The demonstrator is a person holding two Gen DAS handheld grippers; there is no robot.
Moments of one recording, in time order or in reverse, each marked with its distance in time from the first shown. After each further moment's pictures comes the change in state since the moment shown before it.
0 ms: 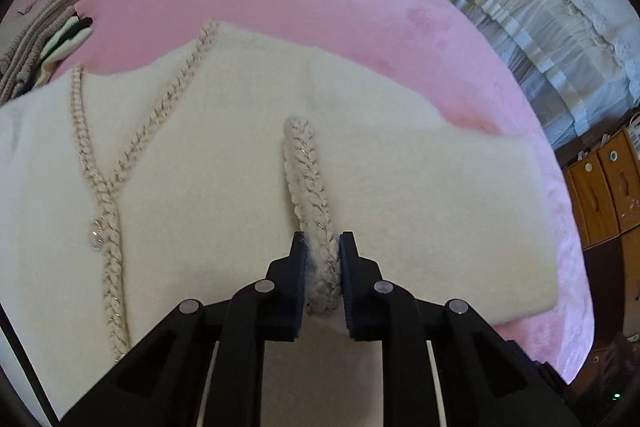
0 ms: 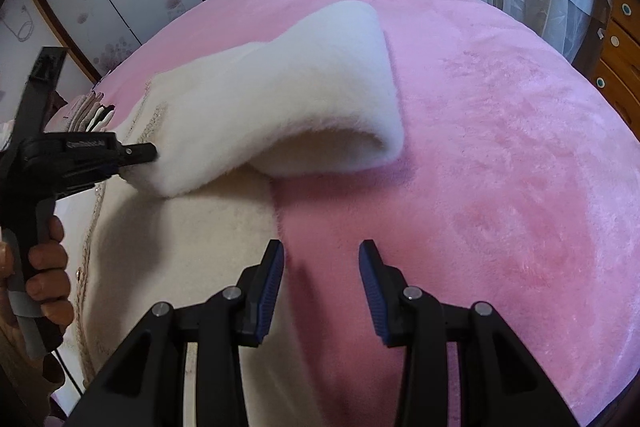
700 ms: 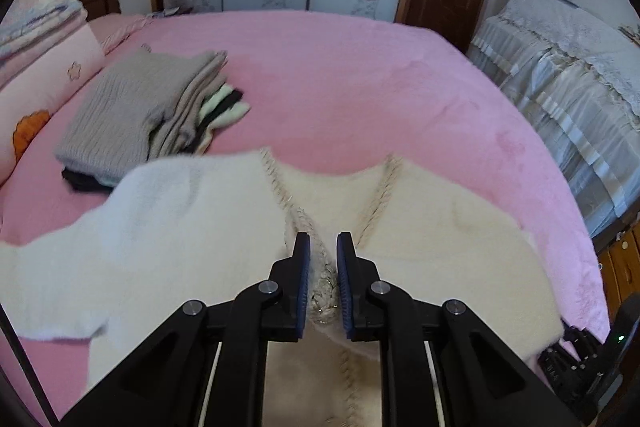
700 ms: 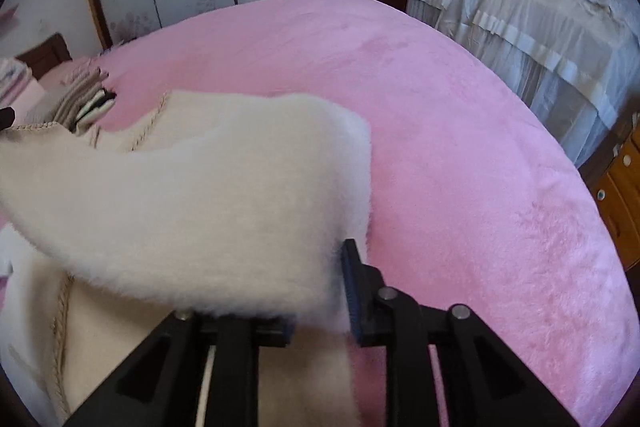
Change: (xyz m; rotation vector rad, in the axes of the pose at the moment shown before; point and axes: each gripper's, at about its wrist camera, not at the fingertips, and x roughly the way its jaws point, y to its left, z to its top) left arm -0.125 0.155 0.000 -0.131 -0.252 0.225; right arm 0.032 0.099 0.057 -0.322 -0.101 -0.166
